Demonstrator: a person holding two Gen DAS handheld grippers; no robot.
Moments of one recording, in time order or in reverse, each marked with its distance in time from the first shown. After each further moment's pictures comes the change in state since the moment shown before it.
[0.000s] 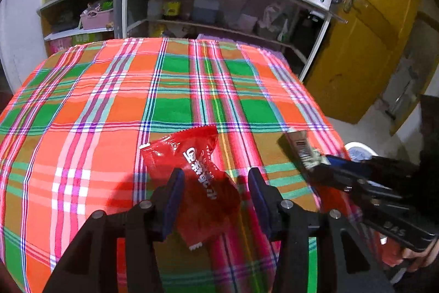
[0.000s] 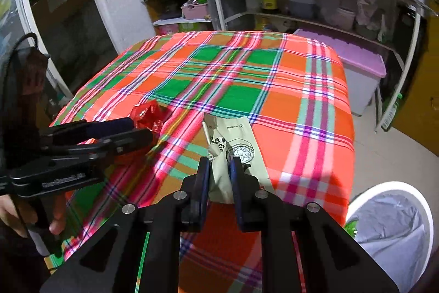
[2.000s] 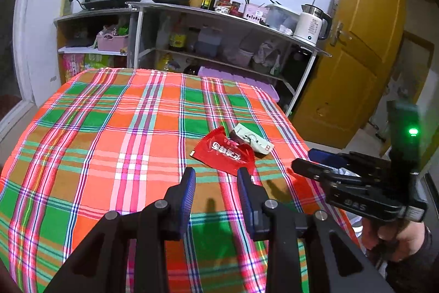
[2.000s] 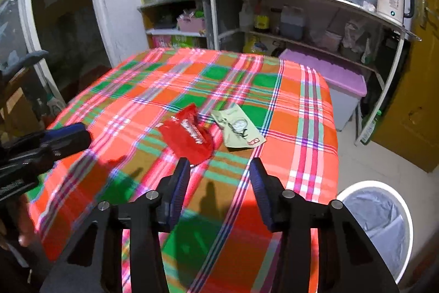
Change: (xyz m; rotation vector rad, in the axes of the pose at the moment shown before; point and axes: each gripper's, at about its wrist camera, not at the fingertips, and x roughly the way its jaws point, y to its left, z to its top) left arm -0.116 0.028 -0.036 -0.042 -0.183 -0.062; right arm -0.034 0.056 -0.001 -0.044 -0.054 -0.132
